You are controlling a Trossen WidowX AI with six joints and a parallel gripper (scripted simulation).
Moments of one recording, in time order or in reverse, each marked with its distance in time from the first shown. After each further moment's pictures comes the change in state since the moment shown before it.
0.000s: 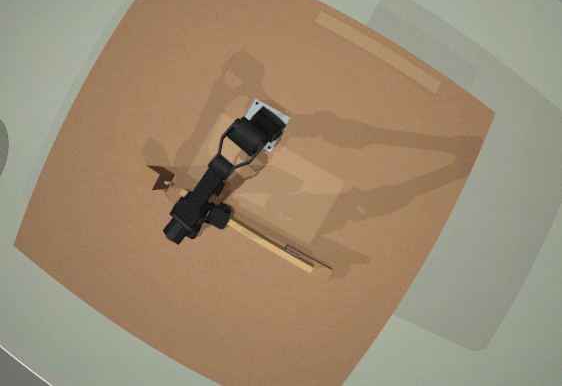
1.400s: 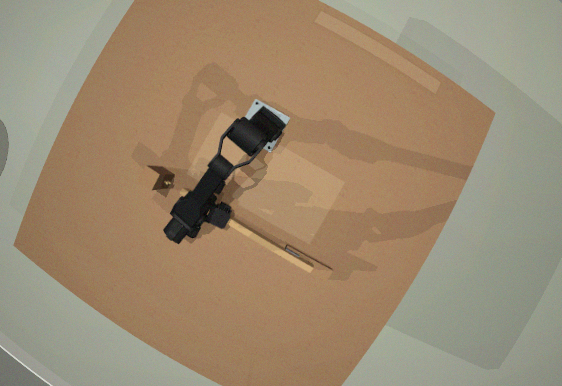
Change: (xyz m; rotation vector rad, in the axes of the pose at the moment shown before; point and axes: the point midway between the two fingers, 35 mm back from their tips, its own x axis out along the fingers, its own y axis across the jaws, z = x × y) arm 0.001 0.002 0.000 0.003 -0.001 0.008
